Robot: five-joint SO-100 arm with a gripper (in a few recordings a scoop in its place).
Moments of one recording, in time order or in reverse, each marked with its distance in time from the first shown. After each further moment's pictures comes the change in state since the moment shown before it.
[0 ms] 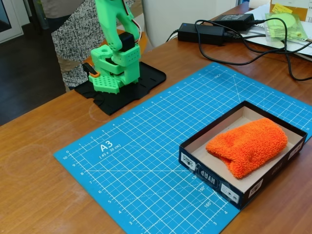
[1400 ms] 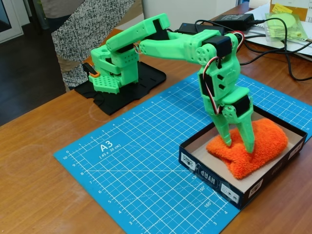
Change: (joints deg) arm 9.2 -86.3 -42.3 -7.6 -9.1
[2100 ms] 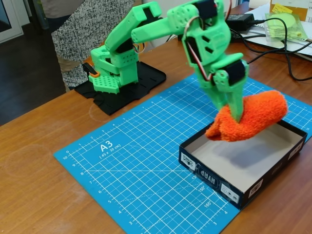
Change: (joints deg) arm 2.8 8.1 -0.7 0.9 0.7
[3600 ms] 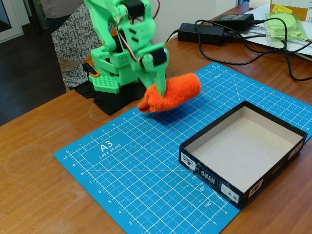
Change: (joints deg) arm 1.9 106.5 129.9 -27.4 -11.3
